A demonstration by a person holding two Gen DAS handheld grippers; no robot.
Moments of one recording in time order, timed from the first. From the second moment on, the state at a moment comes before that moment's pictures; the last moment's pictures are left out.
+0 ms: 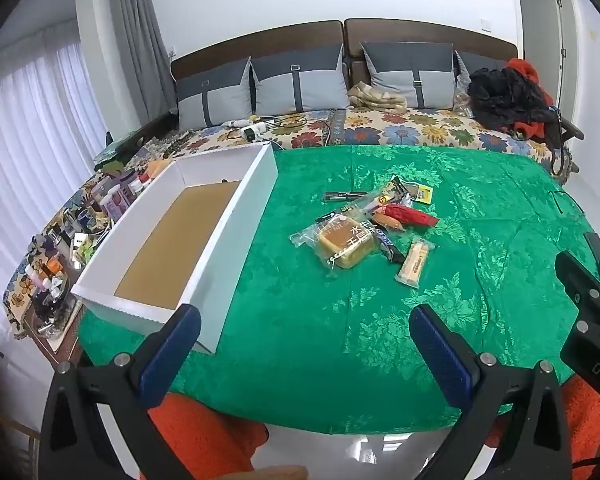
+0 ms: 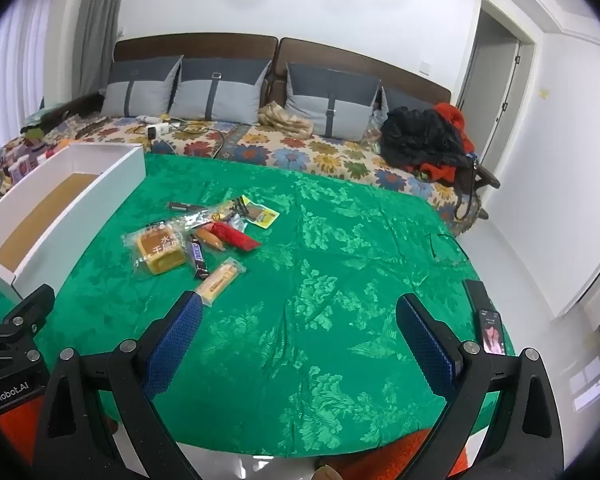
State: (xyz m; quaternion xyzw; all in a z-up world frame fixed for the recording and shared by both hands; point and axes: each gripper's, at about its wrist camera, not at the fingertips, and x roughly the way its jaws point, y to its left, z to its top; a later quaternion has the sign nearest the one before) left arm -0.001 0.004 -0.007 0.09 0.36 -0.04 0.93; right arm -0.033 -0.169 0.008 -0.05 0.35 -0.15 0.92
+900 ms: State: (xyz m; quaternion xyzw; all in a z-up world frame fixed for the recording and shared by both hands) left arm 0.010 0.021 -0.038 0.05 0.41 -0.07 0.91; right arm -0.029 -0.156 -0.018 -0.05 0.36 -0.13 0.92
